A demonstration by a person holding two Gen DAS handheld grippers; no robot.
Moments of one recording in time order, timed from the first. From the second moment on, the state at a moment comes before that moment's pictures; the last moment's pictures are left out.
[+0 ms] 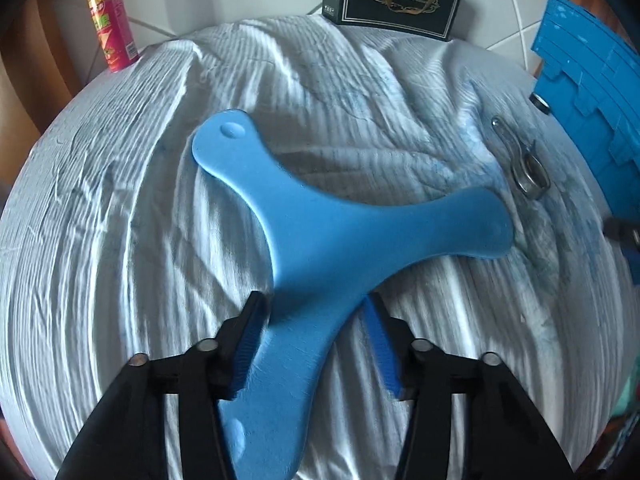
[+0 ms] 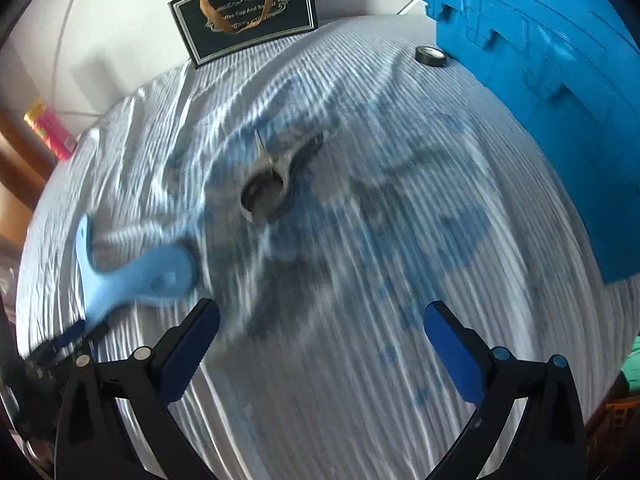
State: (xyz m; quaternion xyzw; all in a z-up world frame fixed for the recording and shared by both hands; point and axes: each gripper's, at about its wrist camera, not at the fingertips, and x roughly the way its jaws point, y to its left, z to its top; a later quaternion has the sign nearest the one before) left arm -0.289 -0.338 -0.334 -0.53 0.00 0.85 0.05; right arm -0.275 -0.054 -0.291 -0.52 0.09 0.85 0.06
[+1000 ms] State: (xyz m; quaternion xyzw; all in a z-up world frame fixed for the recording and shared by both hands) left arm -0.311 -0.338 -0.328 -0.52 0.01 0.85 0.07; right arm -0.378 -0.080 -0.336 -0.57 0.01 0.82 0.03
